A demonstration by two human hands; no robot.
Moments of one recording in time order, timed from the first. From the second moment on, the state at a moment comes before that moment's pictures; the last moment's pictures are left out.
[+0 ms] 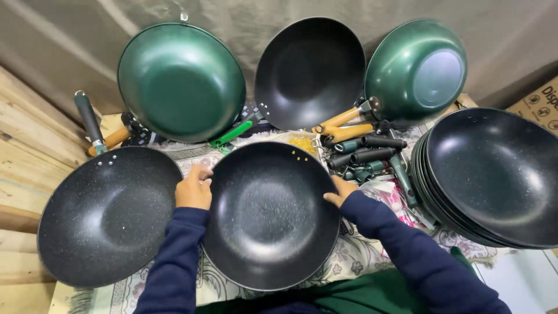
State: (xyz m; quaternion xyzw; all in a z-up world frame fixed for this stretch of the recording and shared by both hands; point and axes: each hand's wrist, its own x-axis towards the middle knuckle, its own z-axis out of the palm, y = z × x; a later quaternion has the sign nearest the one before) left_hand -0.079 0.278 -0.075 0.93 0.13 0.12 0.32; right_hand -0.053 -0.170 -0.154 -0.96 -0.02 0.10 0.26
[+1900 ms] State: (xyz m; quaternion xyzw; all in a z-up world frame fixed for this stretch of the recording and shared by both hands) left_hand -0.040 0.045 -0.042 0.97 -0.04 -0.09 0.22; right_hand -0.050 -0.194 -0.058 -0.94 -0.05 0.17 0.29
